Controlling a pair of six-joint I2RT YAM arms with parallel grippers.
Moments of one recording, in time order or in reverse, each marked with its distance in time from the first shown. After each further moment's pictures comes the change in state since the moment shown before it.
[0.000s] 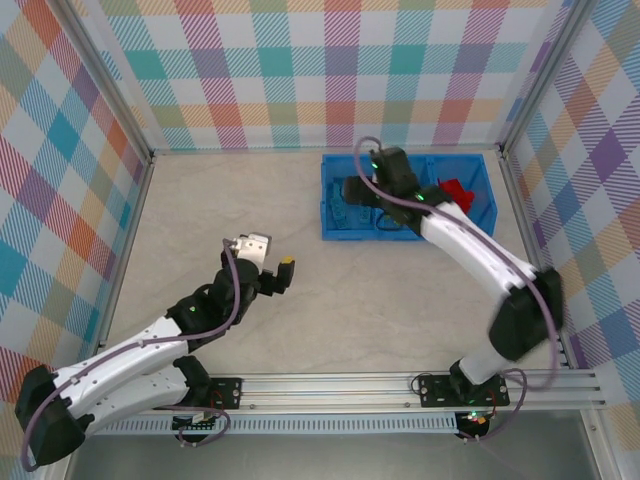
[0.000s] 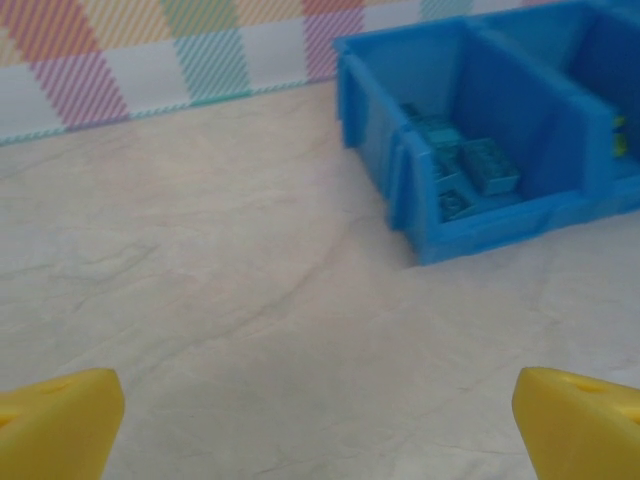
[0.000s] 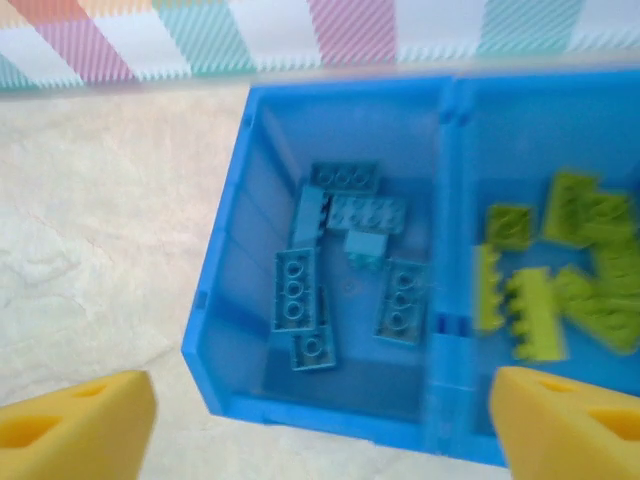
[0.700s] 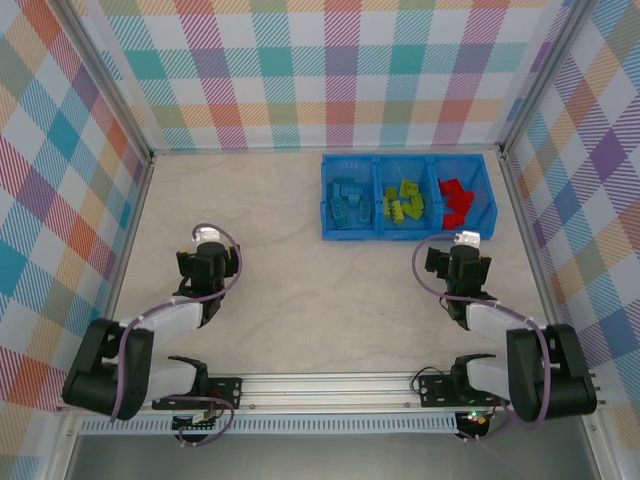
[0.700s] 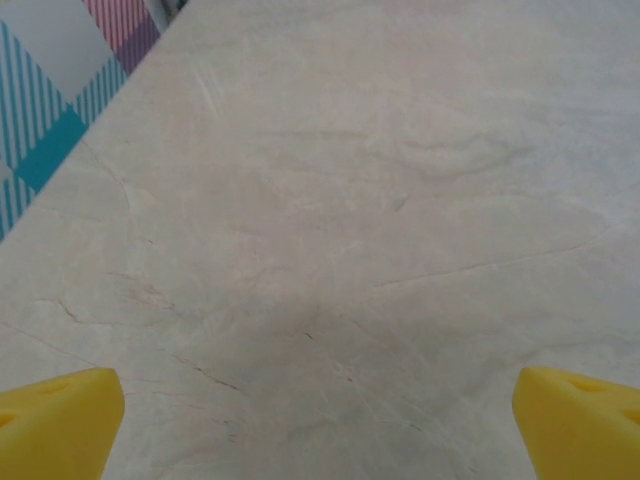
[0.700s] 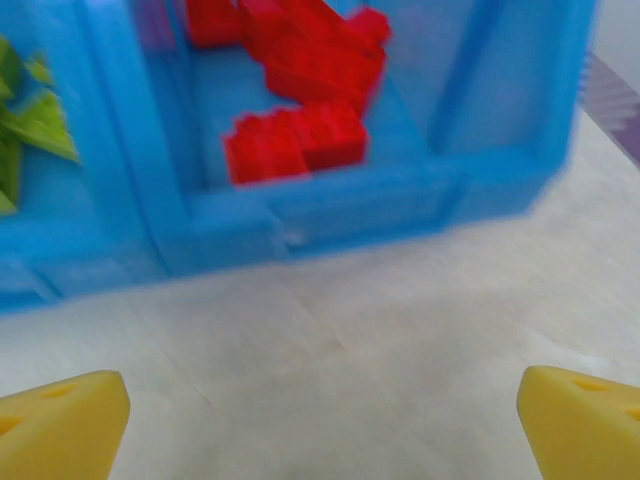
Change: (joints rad) left arm 0.598 0.404 -0.198 0.515 0.087 0.098; right arm -0.438 -0.228 -1.043 0.922 0.085 -0.250
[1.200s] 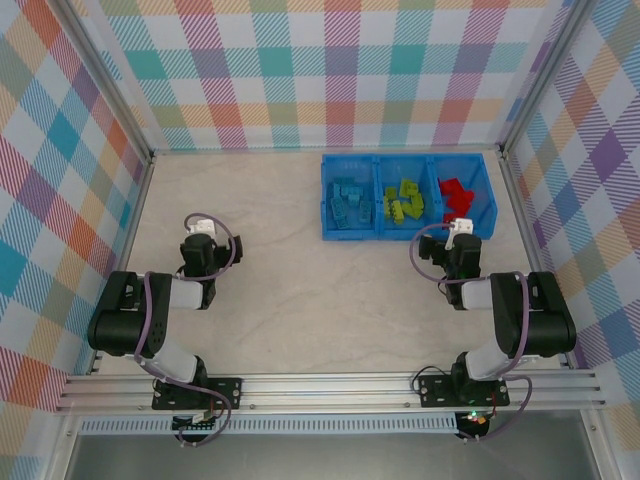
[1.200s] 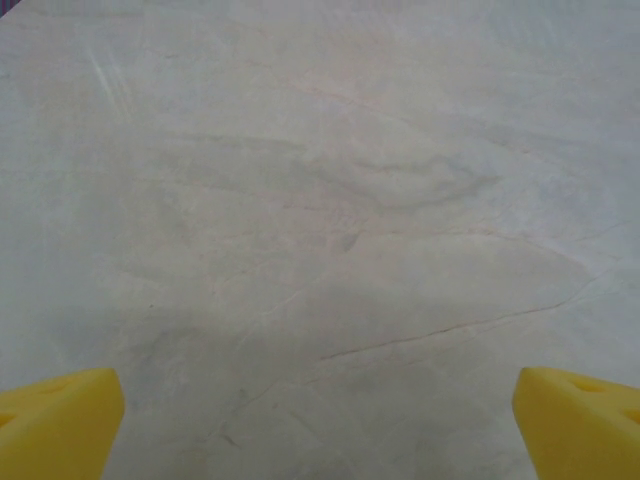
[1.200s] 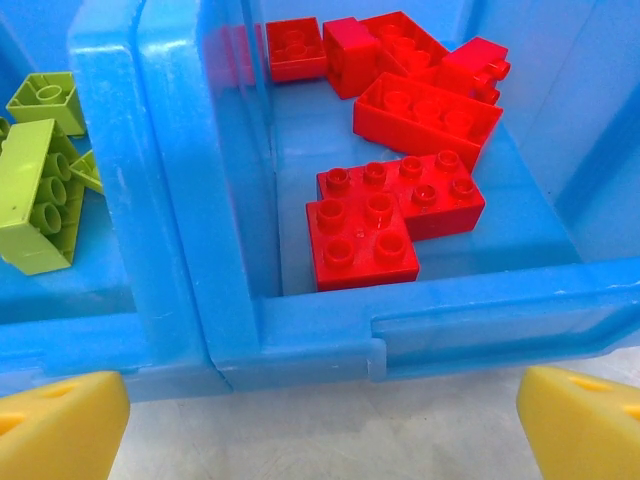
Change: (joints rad) left arm 0.168 0.295 0.049 0.319 0.329 -0.008; right arm -0.081 0.300 0.085 0.264 -0.206 -0.047
